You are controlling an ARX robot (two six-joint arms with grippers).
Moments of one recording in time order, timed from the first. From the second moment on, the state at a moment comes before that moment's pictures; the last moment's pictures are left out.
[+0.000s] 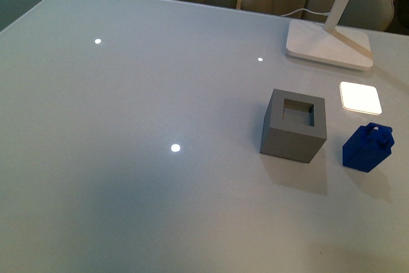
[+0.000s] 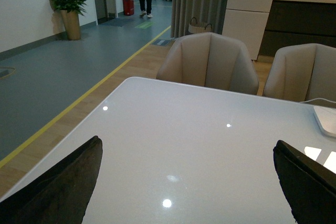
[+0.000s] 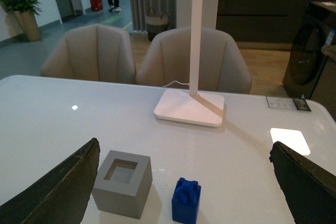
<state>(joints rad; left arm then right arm) 0.00 0.00 0.01 0.00 0.00 0.00 0.00 0.01 0.02 0.00 0.00 0.00</state>
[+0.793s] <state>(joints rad) 0.00 0.00 0.01 0.00 0.00 0.00 0.06 0.10 0.09 -0.18 0.17 0.07</state>
